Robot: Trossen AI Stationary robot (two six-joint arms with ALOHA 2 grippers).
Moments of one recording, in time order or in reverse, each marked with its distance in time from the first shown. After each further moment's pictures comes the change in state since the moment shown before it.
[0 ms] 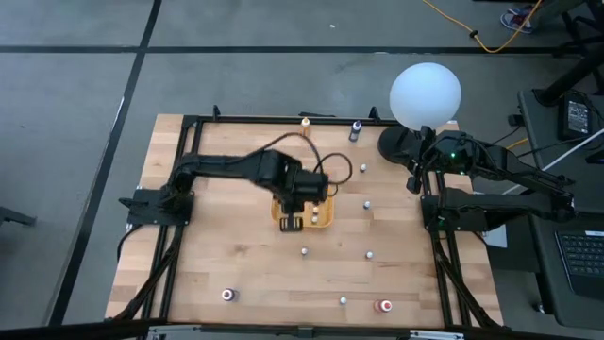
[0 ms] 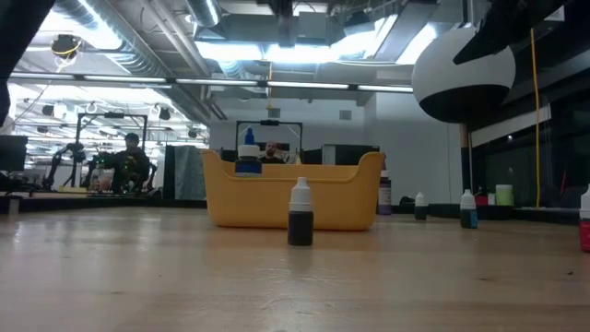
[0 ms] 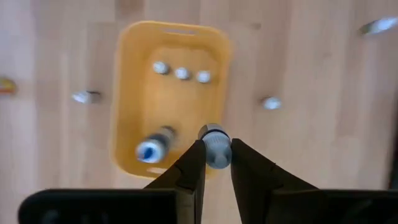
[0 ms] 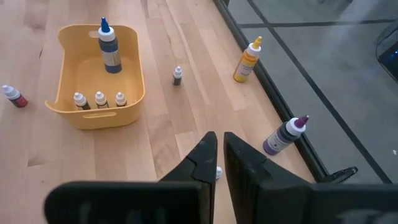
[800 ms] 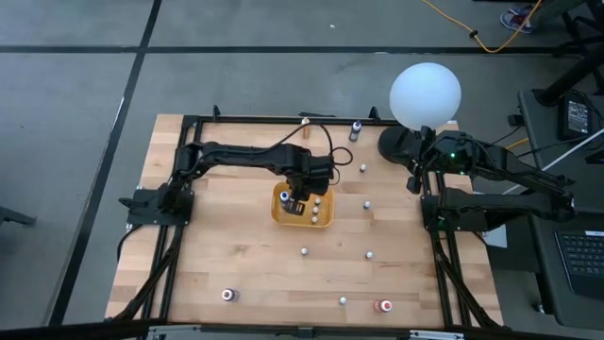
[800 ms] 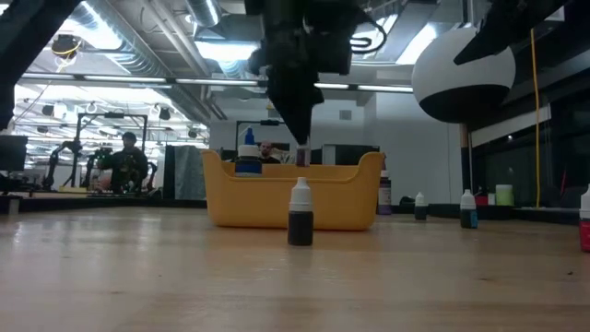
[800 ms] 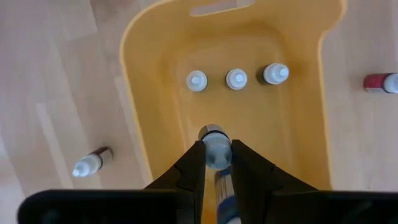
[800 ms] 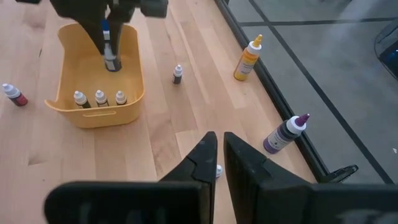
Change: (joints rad) left arm 0.218 0.001 -0.508 0.490 0.132 0.492; right arm 0.000 0.000 0.000 -0.006 0.000 0.002
